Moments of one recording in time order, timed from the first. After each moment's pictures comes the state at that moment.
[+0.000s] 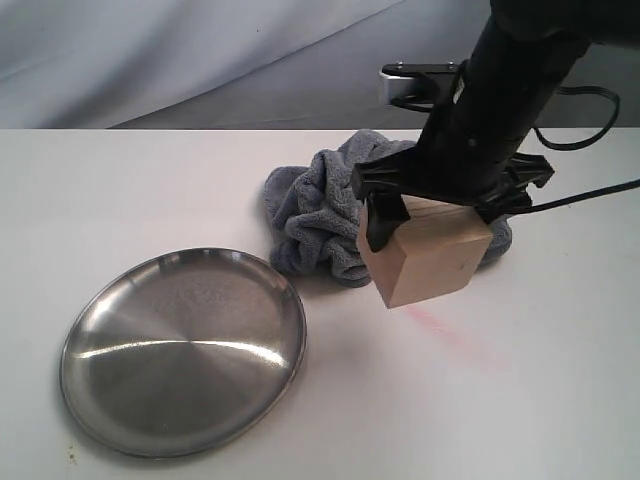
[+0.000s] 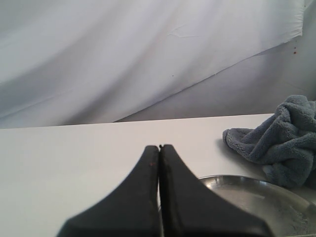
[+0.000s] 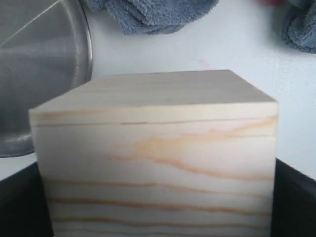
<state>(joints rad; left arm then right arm) -0.13 0.00 0.00 -0.12 0.13 0.11 0.63 1.76 -1.46 0.14 1.17 0.18</state>
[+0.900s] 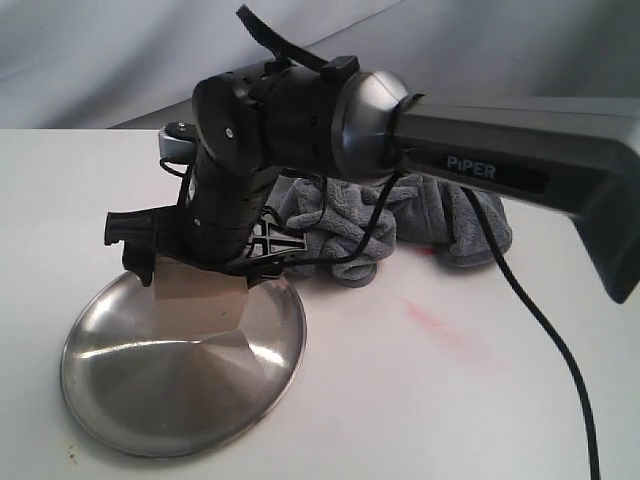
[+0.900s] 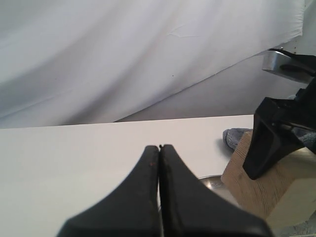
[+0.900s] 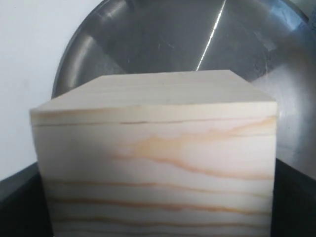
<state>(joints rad) -0.13 0.00 0.00 -0.12 0.13 0.11 1.00 2.14 -1.79 0.12 0.89 0.66</state>
